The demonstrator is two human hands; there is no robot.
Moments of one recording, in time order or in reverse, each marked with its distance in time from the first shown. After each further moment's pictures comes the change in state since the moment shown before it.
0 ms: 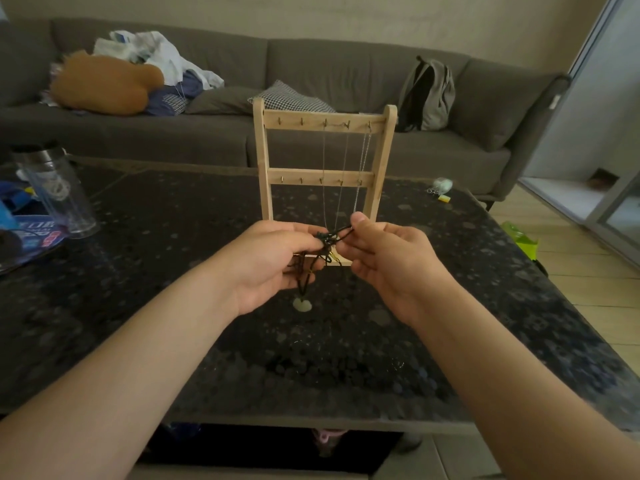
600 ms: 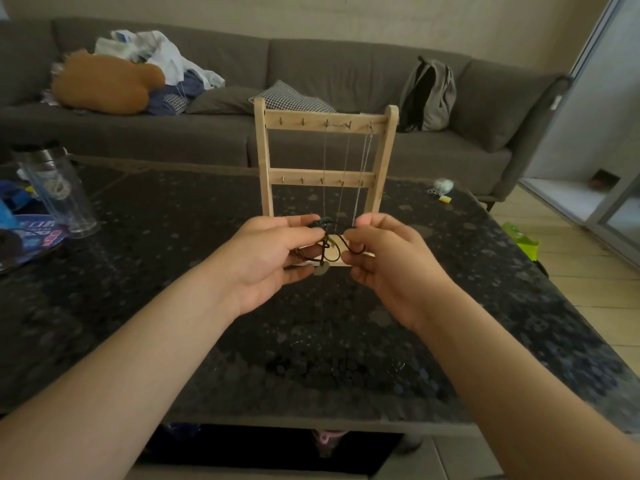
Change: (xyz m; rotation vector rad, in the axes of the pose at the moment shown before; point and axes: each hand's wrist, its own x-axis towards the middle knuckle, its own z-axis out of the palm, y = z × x) left_hand 0.001 0.001 0.001 -0.135 0.034 0.029; right_hand 0.004 0.001 -0.002 -0.027 -0.061 0.007
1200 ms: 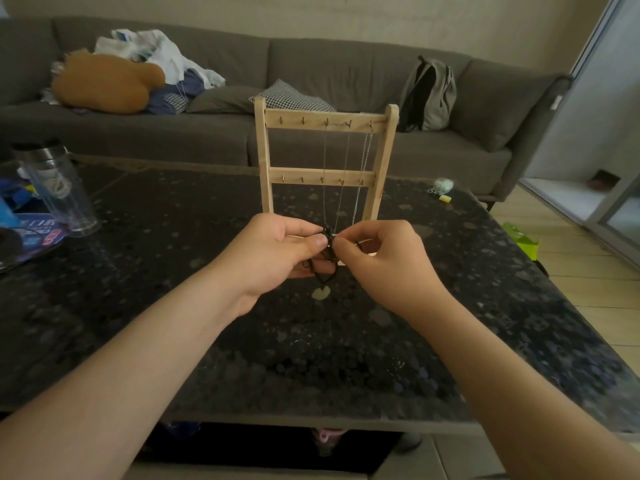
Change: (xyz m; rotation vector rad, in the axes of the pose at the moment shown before) left_hand -0.009 -0.001 -0.001 0.372 -0.042 0.189; right_hand -0.003 0.007 -0.003 -0.728 0.067 -0.410
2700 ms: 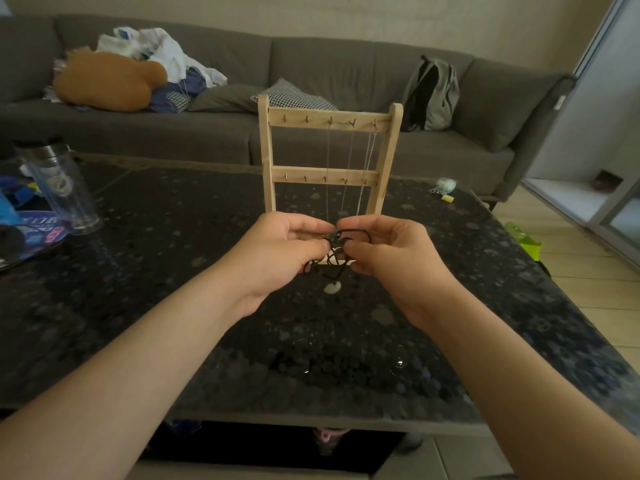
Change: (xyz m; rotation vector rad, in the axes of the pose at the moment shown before) left_hand 0.003 -0.005 0.001 0.063 0.037 0.027; right_hand 0.003 0.002 -0.003 0.473 -0.086 0.211
